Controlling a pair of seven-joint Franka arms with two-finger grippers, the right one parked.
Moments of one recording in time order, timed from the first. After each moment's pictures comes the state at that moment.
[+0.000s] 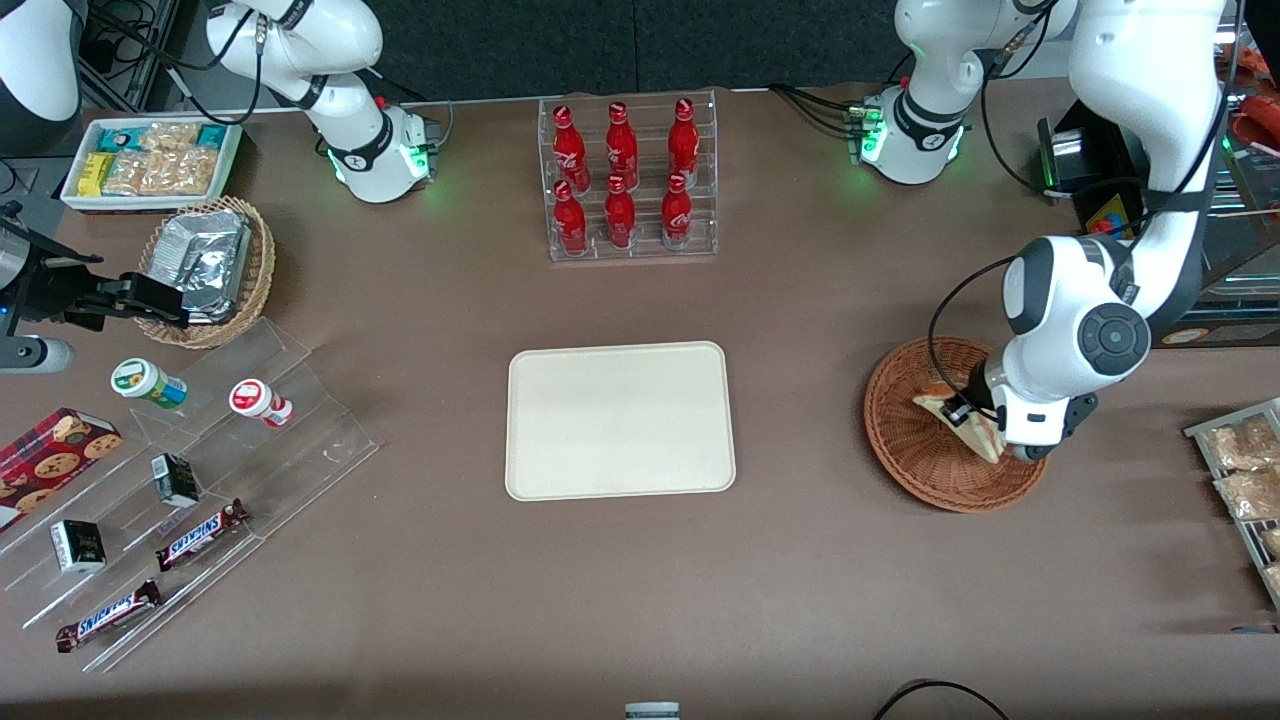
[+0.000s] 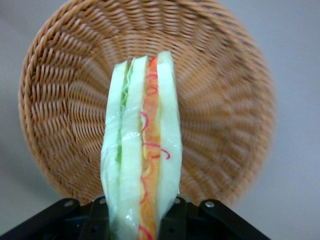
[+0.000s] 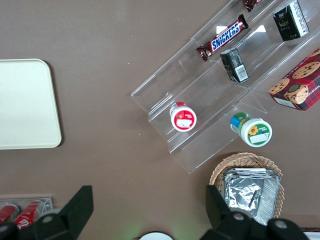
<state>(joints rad) -0.02 0.29 -0.11 -1.97 0.02 2.10 -0.82</state>
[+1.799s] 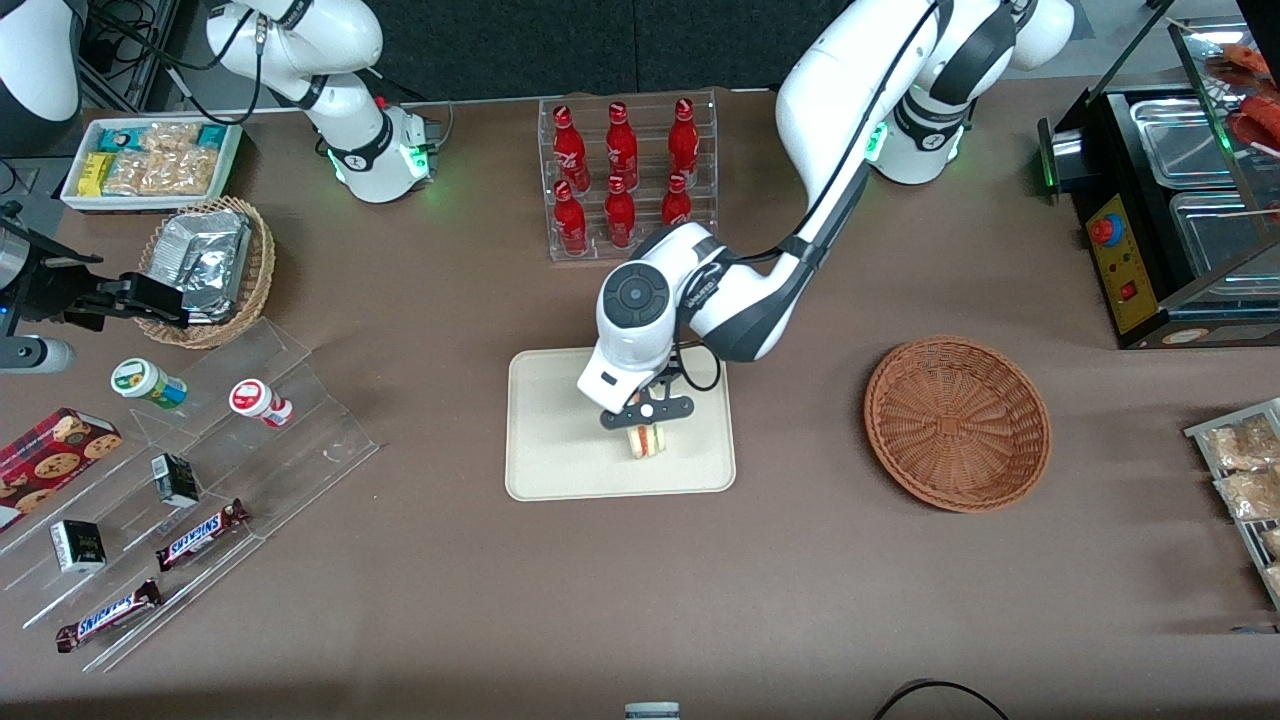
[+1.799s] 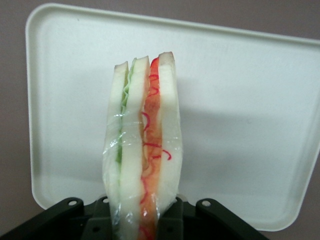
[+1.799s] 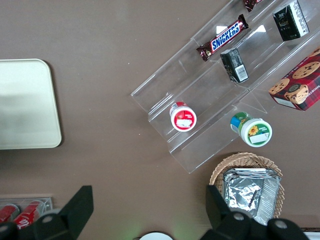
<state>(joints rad) -0.70 0.81 -0.13 -1.25 0.02 2.03 -0.95</state>
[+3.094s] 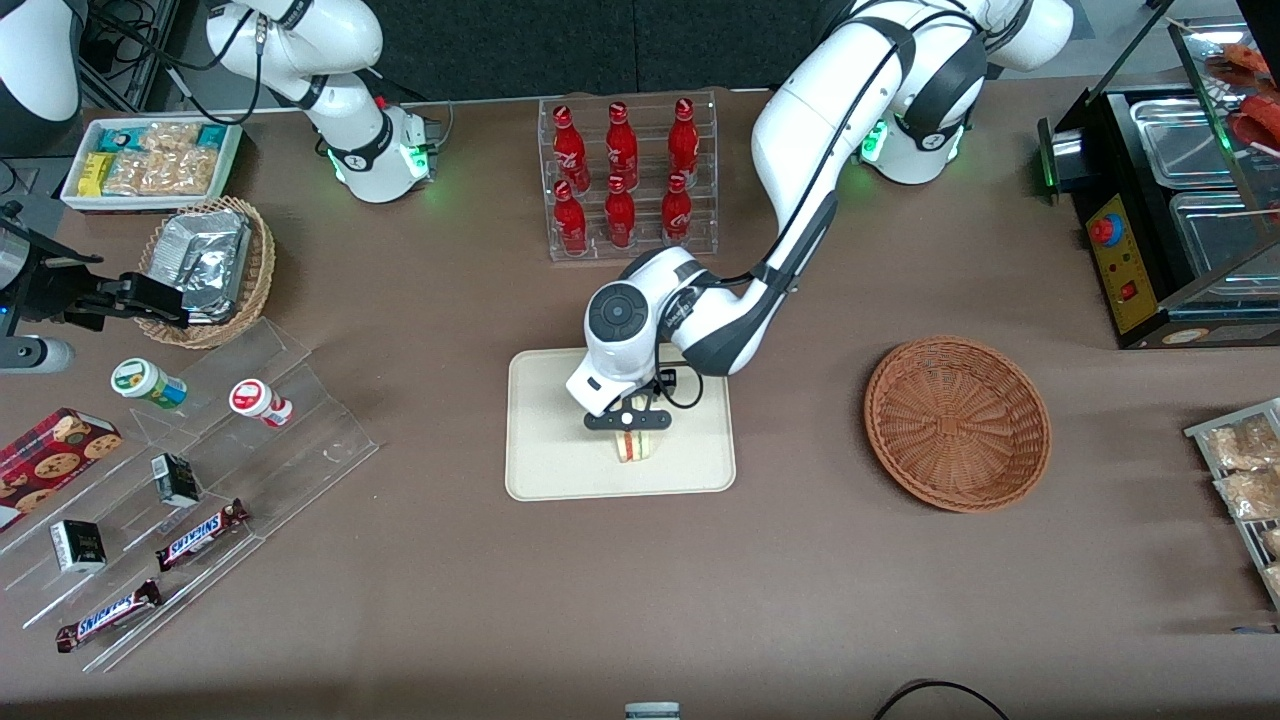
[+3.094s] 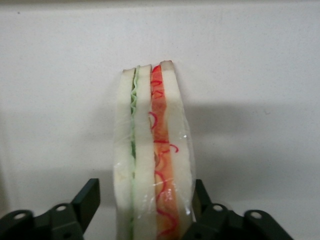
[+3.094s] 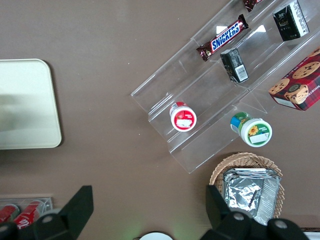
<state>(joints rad) -0.72 0.91 -0.13 -1.22 0.06 2.08 -0.84</state>
